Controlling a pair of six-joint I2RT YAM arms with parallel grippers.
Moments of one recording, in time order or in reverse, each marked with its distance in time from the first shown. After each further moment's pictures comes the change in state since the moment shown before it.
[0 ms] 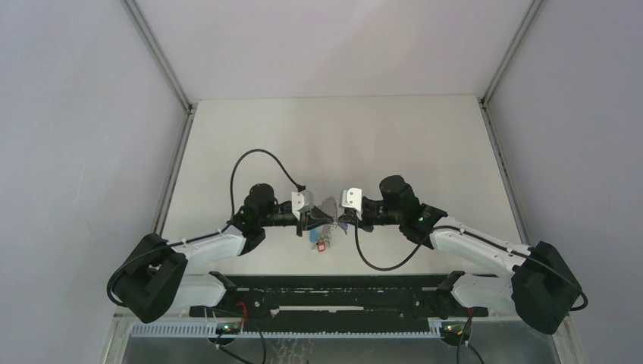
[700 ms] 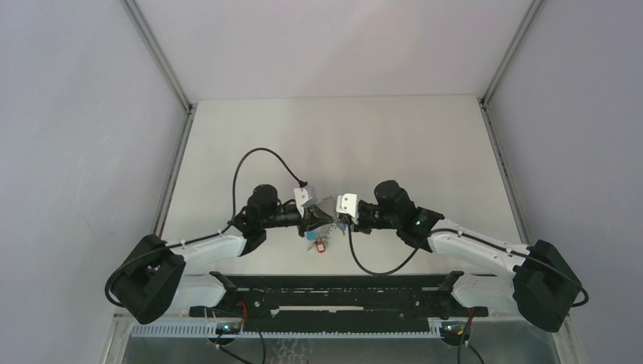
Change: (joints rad) left arm -0.026 -0.008 0.006 -0.067 -0.119 -0.087; right arm 0.058 0.000 -0.005 -0.011 0.119 -0.029
